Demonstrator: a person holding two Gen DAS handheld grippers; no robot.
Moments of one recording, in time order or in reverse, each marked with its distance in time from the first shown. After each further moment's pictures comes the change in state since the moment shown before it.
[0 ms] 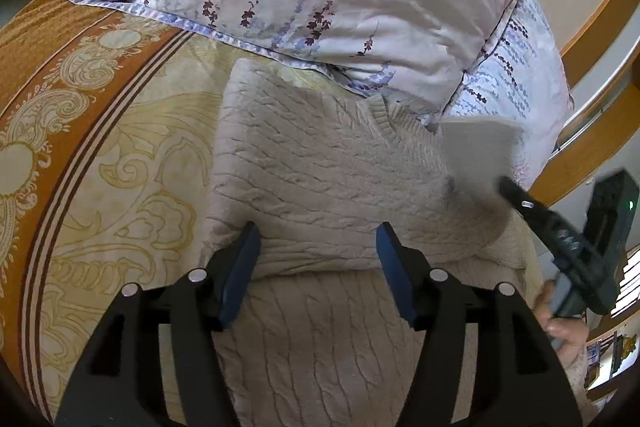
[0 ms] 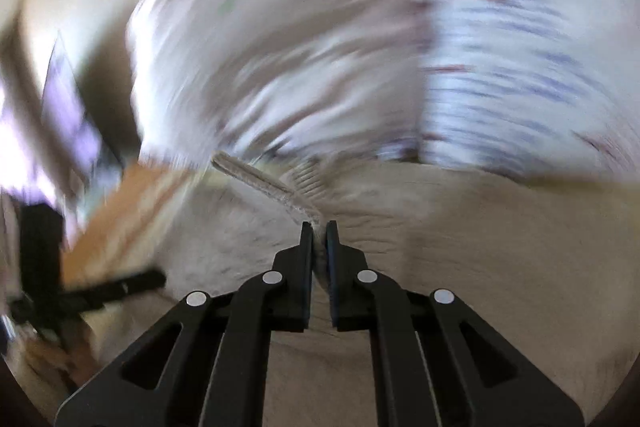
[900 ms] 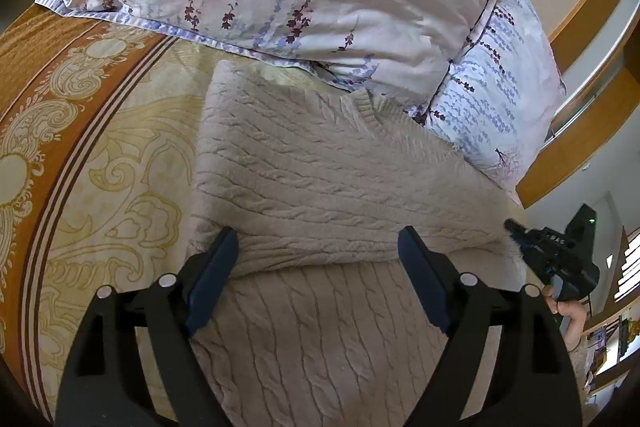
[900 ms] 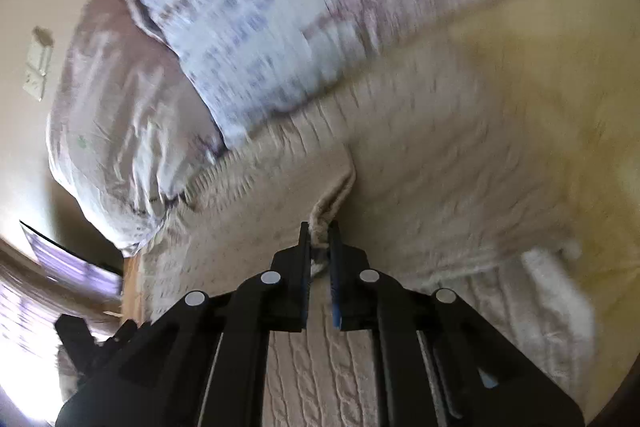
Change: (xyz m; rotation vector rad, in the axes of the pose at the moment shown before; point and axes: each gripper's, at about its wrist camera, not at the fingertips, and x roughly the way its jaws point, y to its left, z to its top) left arm -0.003 -0.009 -0.004 0.049 0.002 -0.017; right arm -0.046 -0.132 -0.027 0.429 0.034 -0.061
